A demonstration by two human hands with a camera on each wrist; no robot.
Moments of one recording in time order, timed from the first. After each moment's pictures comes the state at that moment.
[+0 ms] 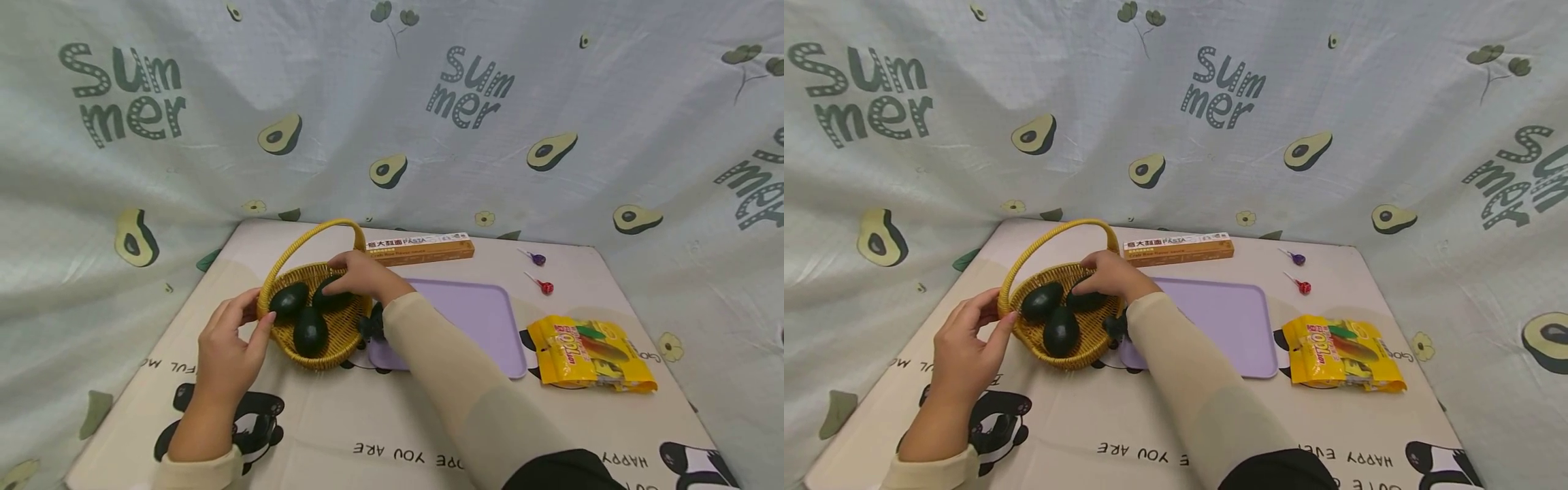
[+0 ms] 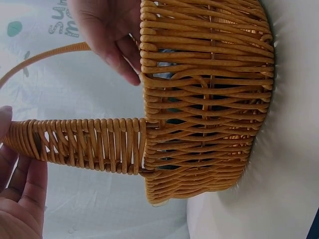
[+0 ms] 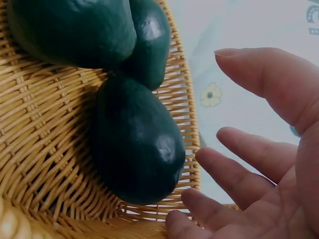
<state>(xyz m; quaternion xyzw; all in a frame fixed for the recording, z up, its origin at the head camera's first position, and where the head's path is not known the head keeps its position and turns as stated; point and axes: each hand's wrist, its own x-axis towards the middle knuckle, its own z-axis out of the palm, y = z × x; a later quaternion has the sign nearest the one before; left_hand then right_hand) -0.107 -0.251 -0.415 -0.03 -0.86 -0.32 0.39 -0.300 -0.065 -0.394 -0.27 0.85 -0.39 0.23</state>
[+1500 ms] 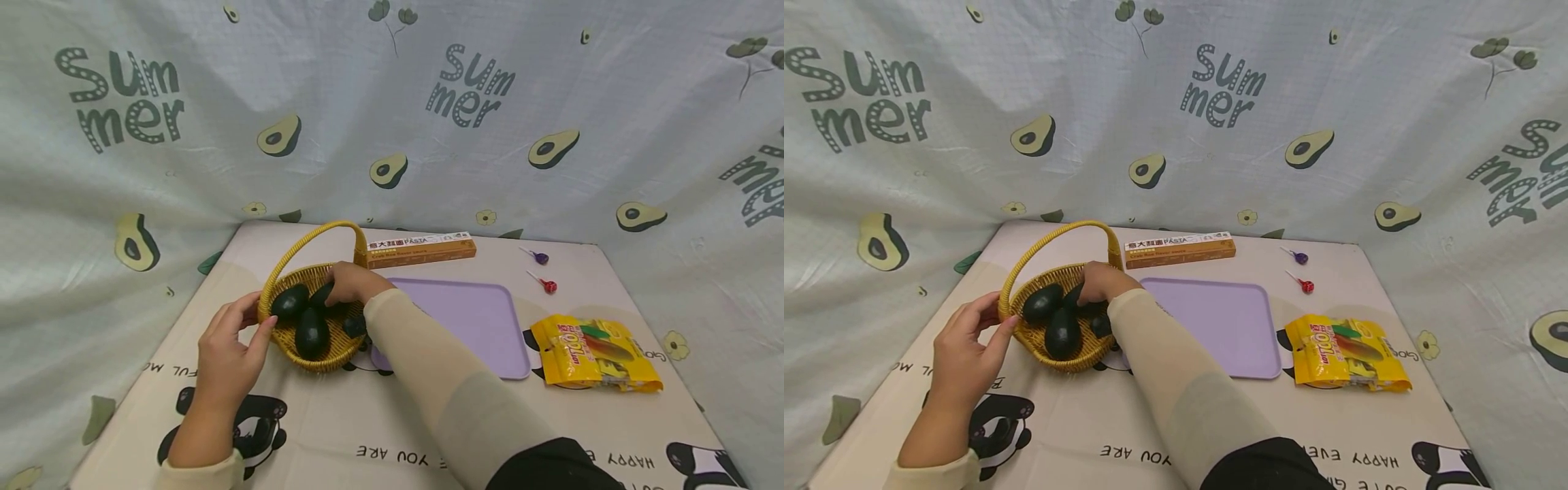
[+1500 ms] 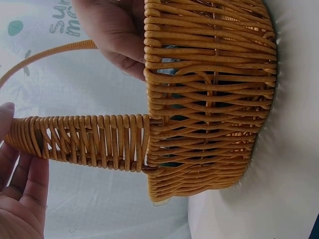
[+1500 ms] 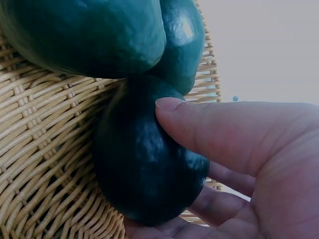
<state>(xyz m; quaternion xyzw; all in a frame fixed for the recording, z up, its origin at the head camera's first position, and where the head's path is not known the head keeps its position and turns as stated) -0.108 -0.252 -0.413 -0.03 -0.86 -0.32 0.39 -0.300 -0.094 -0.400 -0.28 0.90 -0.22 0.24</state>
